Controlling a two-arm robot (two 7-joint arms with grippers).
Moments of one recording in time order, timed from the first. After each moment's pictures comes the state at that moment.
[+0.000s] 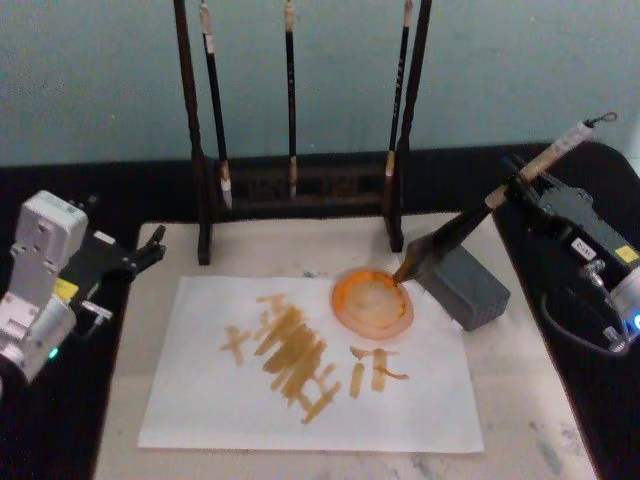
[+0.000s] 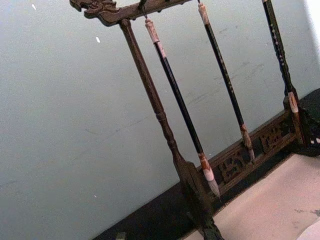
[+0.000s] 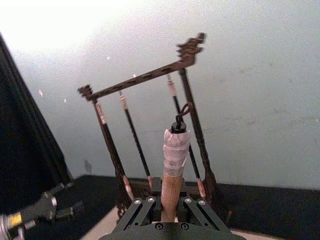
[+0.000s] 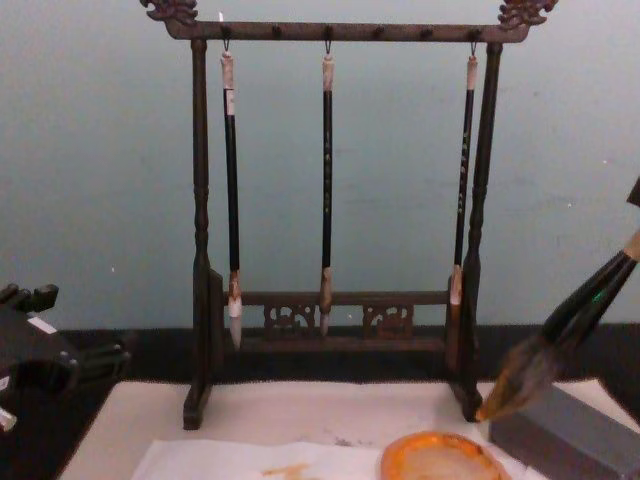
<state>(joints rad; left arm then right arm) -0.20 0.60 0.45 -1.41 -0.25 -0.12 0.03 0.03 0.46 -0.13 -1.64 0.83 0.02 0.47</state>
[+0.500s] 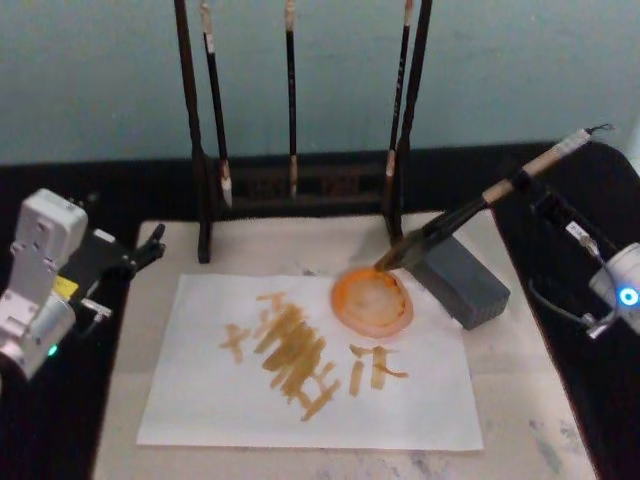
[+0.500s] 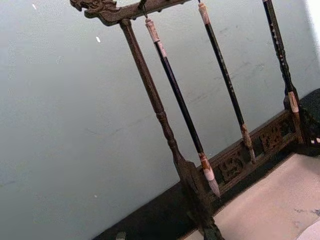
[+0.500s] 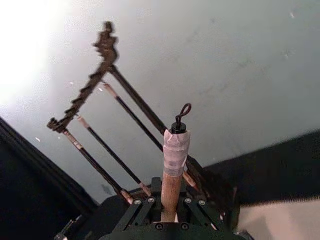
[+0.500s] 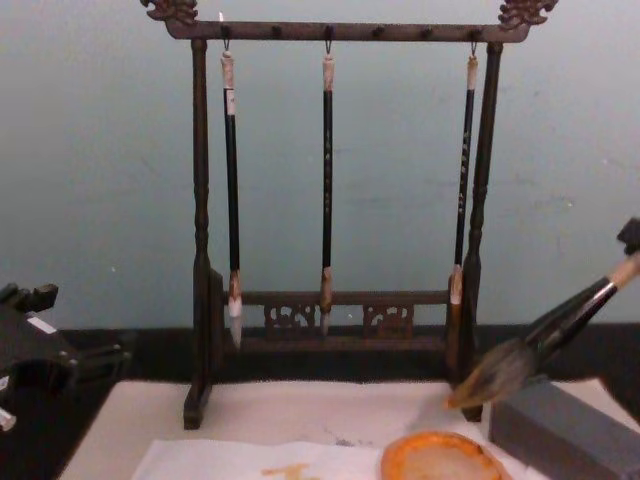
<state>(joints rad) -0.20 0.60 0.45 -1.41 -0.25 -0.12 0.03 0.17 0.39 -0.13 -1.40 1.09 0.20 0.49</state>
